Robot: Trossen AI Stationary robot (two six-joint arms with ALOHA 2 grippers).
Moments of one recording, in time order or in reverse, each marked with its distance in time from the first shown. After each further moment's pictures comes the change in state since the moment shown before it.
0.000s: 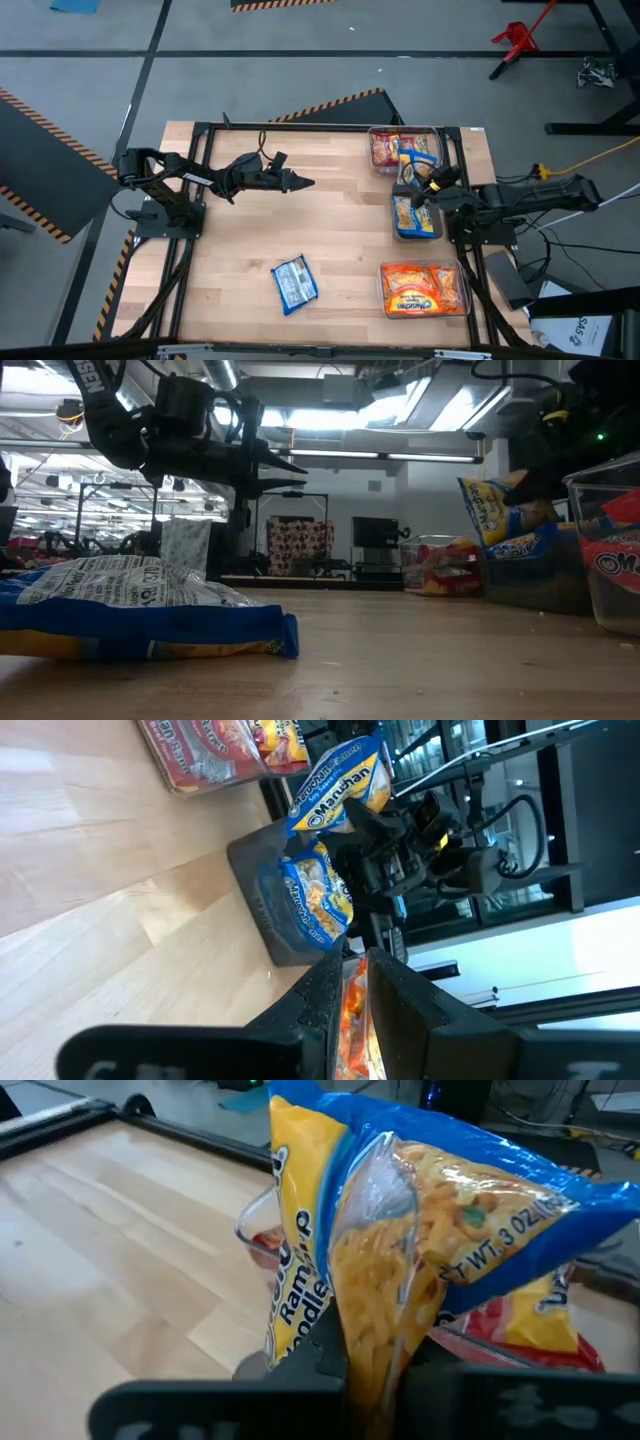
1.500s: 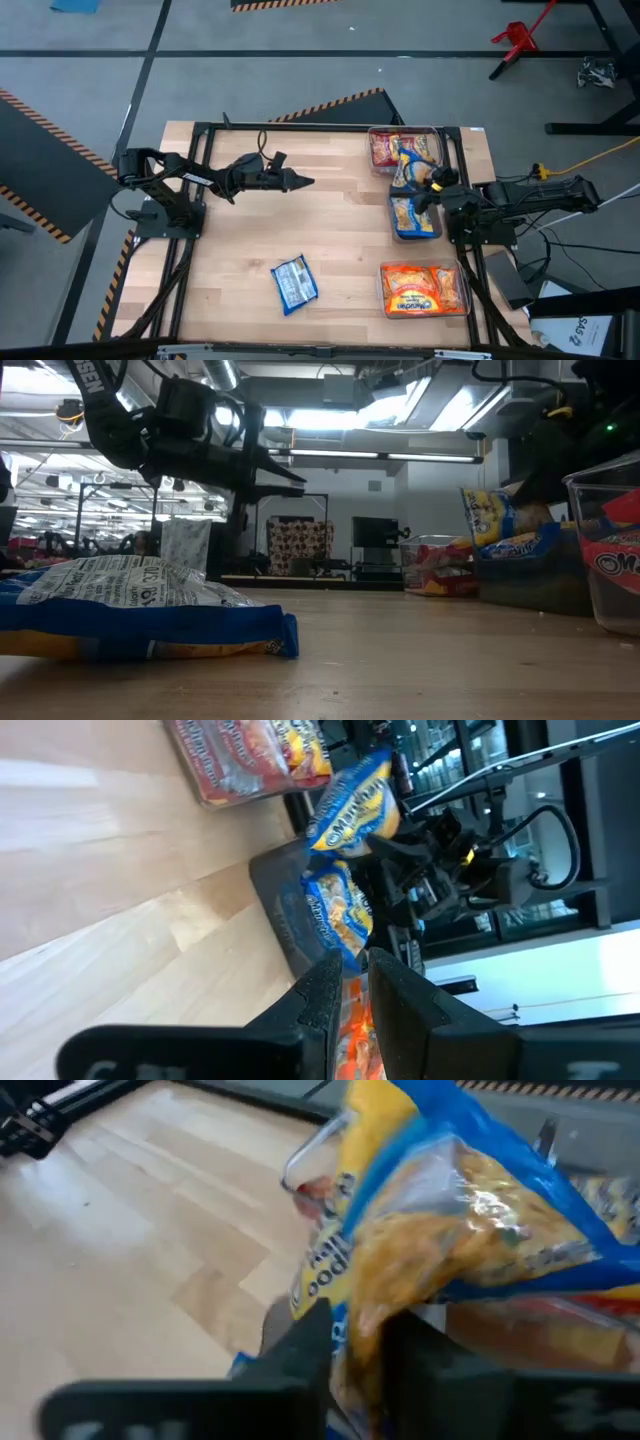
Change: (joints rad) left arm 0.000 0.000 0.000 -0.036 -0.050 0.007; right arm -0.001 -0.023 0.048 -0.123 -0.187 0.095
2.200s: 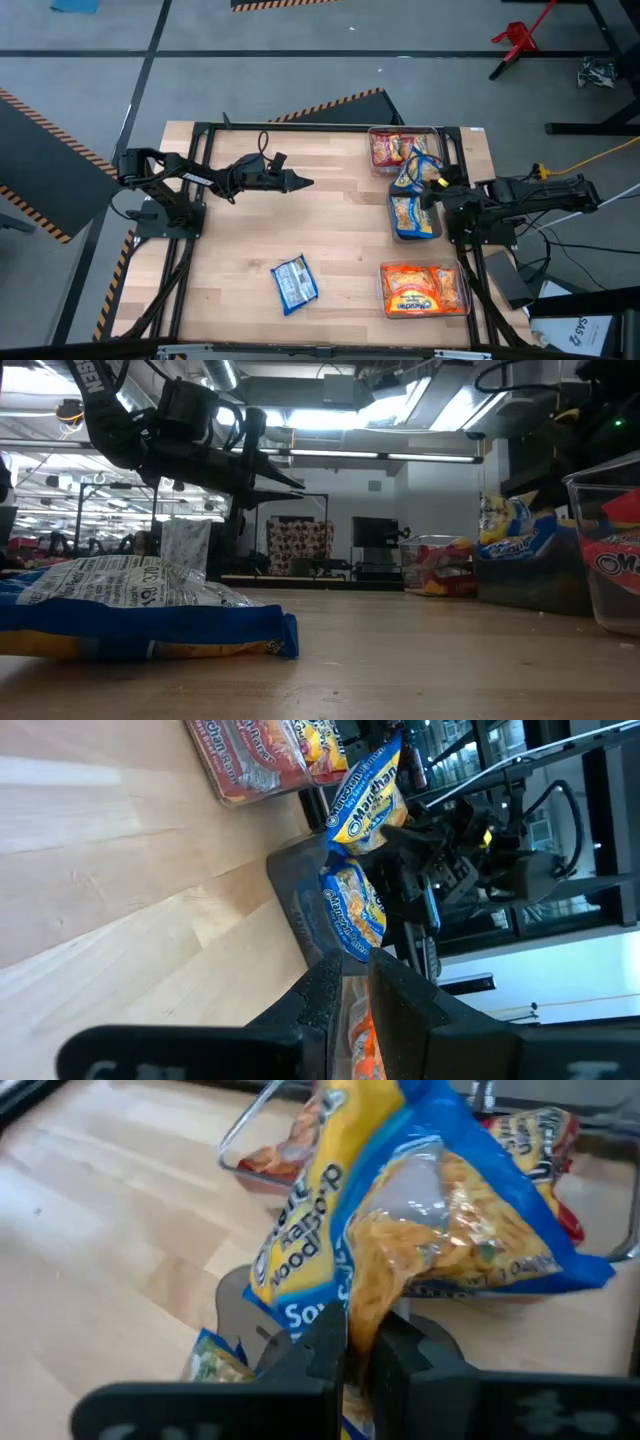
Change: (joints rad) left arm 0.000 0.000 0.000 -0.042 -0.005 0.025; right arm 0.000 0.001 0.075 -0.246 -0.008 0.237
